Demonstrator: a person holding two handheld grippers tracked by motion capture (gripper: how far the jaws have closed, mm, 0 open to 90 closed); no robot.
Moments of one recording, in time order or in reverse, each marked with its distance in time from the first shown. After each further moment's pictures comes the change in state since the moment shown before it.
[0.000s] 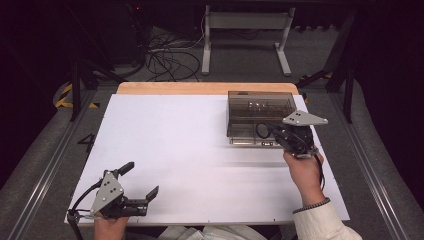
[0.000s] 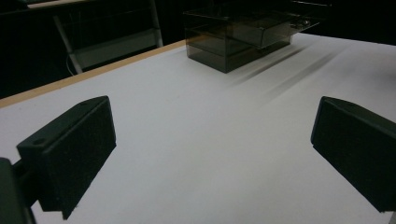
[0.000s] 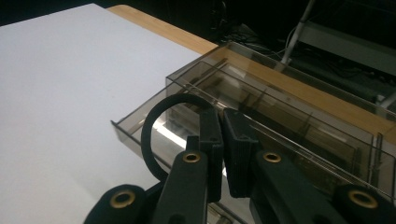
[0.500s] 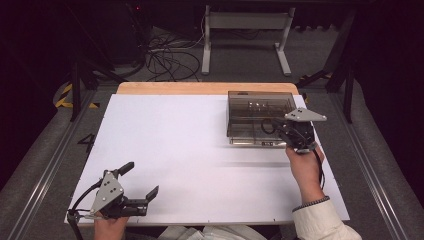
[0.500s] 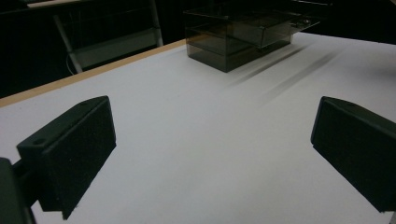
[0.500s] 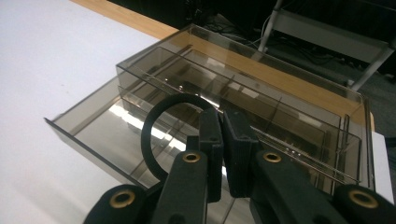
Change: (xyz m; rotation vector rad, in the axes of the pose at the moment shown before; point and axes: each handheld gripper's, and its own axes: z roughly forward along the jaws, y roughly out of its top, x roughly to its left) left arm 0.000 0.000 0.000 0.002 0.000 0.000; right arm -0.018 -0.009 0.016 0.038 -0.094 0.022
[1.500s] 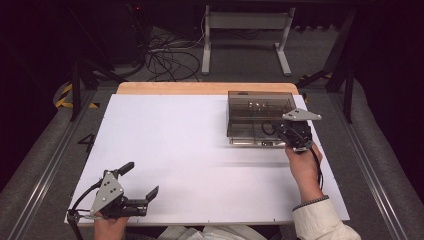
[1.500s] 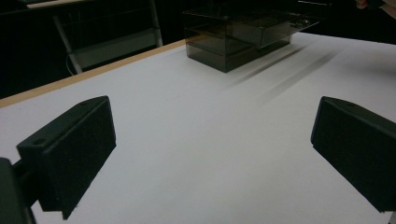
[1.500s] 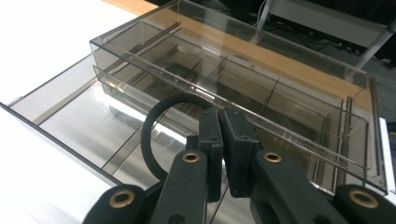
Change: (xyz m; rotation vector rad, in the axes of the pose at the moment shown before) left arm 0.000 0.000 0.000 -0.002 -0.001 0.002; right arm -0.005 -0.009 0.017 0.057 -0.017 0.004
